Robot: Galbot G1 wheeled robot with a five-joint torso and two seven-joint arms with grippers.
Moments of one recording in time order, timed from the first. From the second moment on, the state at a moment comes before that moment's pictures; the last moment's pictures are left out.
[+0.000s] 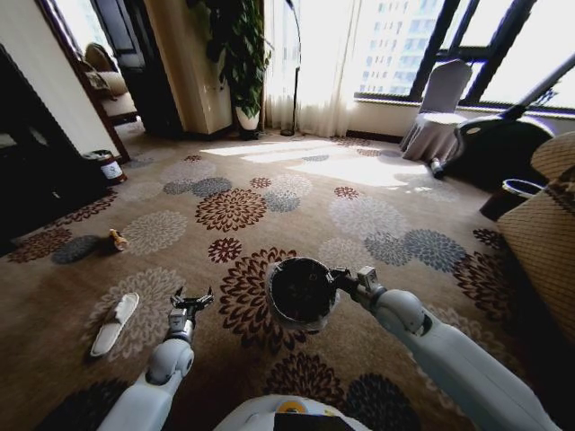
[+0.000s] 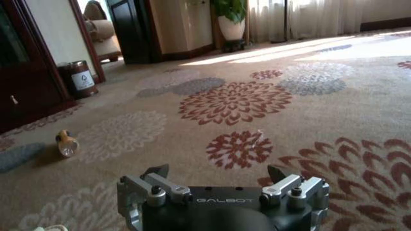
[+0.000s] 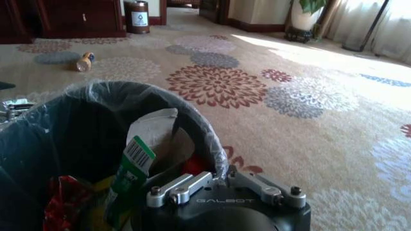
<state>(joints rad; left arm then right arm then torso) 1.43 -1.13 -0.50 -1.80 -0.33 0.16 -0.31 -0.95 0.79 0.02 1.98 0.60 -0.51 -0.02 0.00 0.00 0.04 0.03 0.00</state>
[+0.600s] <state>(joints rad) 1.44 -1.13 -0.50 -1.79 -0.32 0.14 -0.31 -0.96 0.80 0.03 2.00 0.58 -0.51 -0.02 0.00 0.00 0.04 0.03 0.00</state>
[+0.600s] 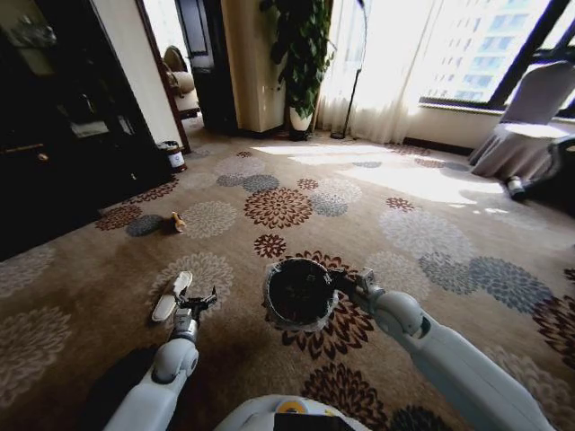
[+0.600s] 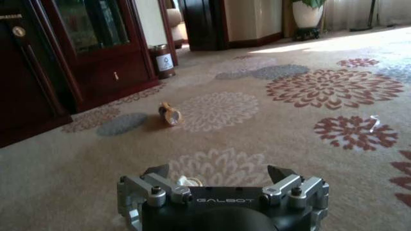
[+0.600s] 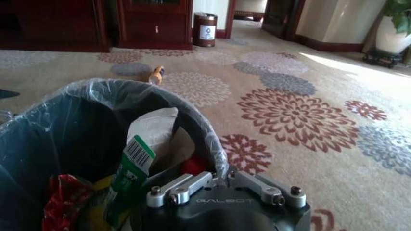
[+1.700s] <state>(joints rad) 1.49 -1.26 -0.38 -1.58 -0.21 0.14 -0.27 -0.96 0.84 0.02 1.95 0.57 -0.45 -0.02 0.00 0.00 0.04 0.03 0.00</state>
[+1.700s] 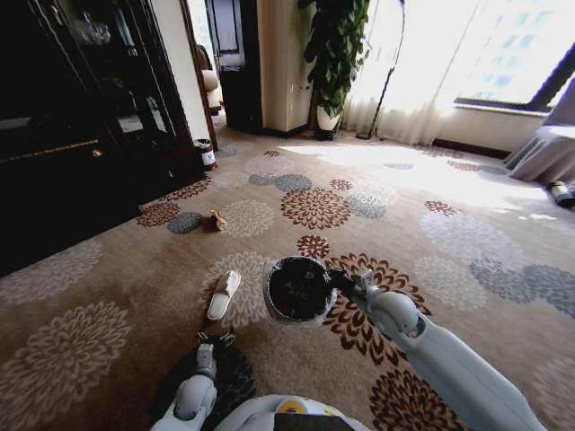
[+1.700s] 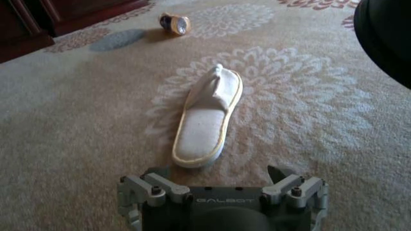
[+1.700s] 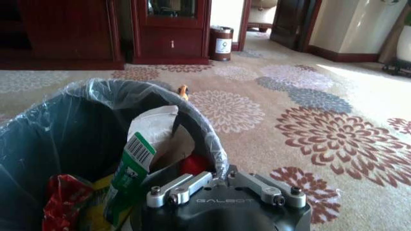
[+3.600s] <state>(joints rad) 1.46 -1.26 -0.41 -1.57 -0.23 0.20 -0.26 -0.96 0.83 0.02 1.96 0.57 -0.43 -0.02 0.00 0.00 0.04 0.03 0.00</state>
